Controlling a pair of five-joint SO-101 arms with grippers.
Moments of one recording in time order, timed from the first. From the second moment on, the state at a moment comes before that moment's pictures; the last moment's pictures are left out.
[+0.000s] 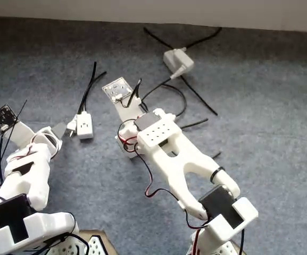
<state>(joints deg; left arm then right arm) -34.6 -5.9 64.7 3.6 18.2 -41.5 4.8 16.3 55.8 1.7</state>
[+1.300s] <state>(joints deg) -34.6 -5.9 64.6 3.6 18.2 -41.5 14.7 16.7 58.5 0.3</state>
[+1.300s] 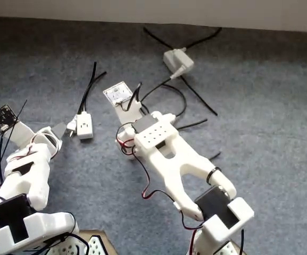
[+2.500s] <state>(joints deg) -34.6 -5.9 64.1 3.8 18.2 -42.6 21.5 4.9 69.8 0.0</state>
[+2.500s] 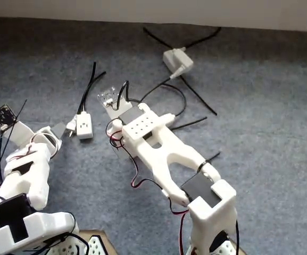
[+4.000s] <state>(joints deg) -34.1 -5.9 64.0 4.0 18.2 -42.5 20.4 -10.6 77.8 0.0</state>
